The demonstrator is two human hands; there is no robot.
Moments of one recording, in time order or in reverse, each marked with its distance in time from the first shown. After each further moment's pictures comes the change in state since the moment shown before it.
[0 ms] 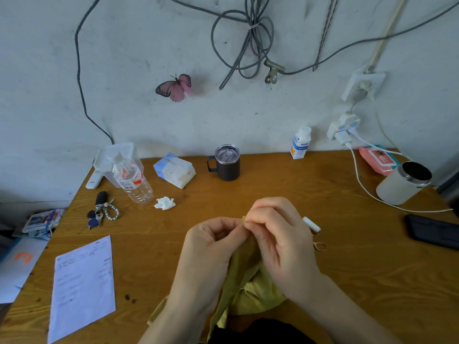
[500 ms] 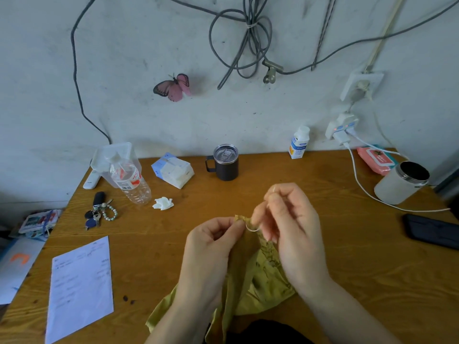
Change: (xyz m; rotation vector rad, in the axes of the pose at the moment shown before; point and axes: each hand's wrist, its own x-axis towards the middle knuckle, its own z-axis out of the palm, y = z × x) left_hand 0.010 -0.013 0.005 -0.088 0.088 -0.051; right_hand 0.012 -0.003 -0.004 0.702 0.051 0.481
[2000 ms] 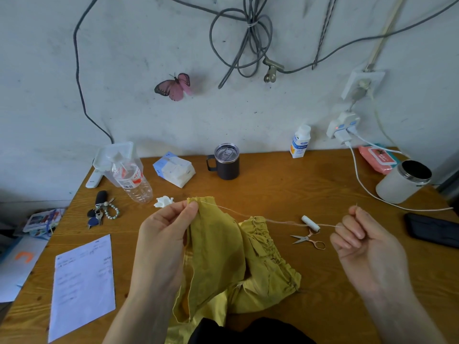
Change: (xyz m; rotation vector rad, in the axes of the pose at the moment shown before) left_hand 0.008 0.018 -0.035 -0.133 0.206 0.108; right_hand -0.015 0.009 -0.097 0.585 0.501 0.500
